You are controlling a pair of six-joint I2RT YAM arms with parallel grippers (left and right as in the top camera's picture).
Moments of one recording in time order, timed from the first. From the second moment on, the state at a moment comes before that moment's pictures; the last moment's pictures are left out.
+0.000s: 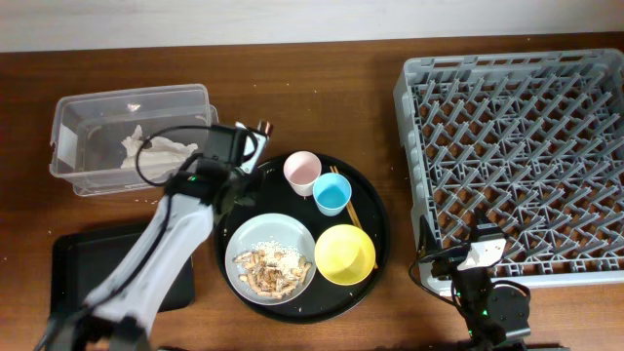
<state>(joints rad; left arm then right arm) -0.29 1.49 1.03 -0.51 -0.08 0.13 0.14 0.01 0.01 -0.08 0.02 0.05</state>
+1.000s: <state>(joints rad) 0.07 1.51 1.04 -0.05 -0.24 -1.03 0.14 0.01 0.01 -0.08 0.02 0.05</state>
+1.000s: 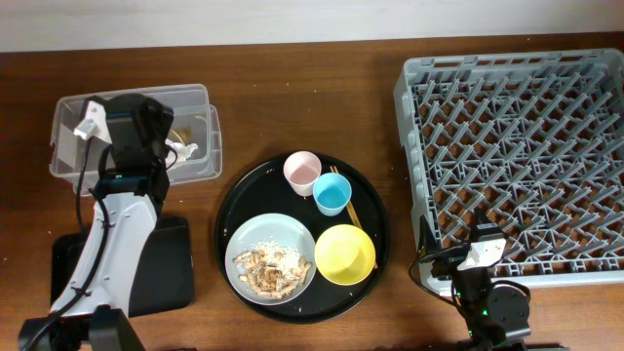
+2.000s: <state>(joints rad) 0.01 1.08 1.05 -1.06 0.07 -0.77 0.14 0.01 0.01 -0.08 0.02 0.05</state>
